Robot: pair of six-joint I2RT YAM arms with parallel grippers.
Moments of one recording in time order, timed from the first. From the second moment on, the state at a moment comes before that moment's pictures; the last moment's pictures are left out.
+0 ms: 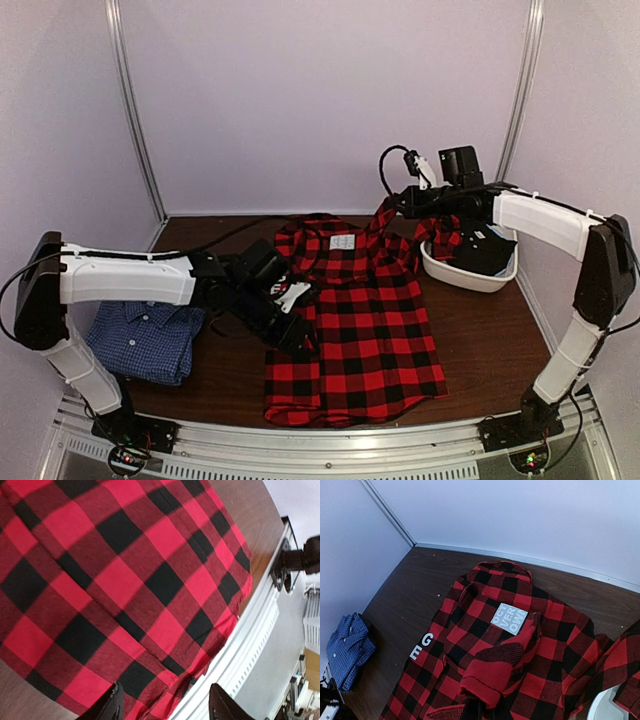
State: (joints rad) left arm -0.99 1.62 1.09 -0.49 0.40 -0.44; right arm 0.39 1.69 1.43 -0.24 -0.32 0.23
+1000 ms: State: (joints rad) left arm -0.72 1.59 0.98 -0.36 0.21 -0.65; right arm 0.90 1.93 1.44 -0.42 -0.27 0.04
